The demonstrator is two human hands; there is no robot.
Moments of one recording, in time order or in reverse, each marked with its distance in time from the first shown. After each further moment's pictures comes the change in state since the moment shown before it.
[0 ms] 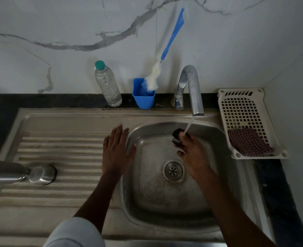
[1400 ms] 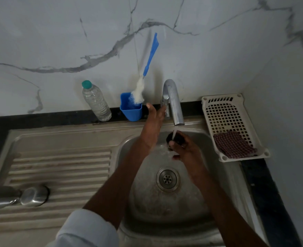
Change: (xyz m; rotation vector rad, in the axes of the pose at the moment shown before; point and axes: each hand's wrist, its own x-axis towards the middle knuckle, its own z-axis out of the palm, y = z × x) left_hand 0.082 0.186 -0.071 -1.462 -0.590 -0.153; right_hand -0.014 -0.032 -0.011 -0.271 -0.030 -0.269
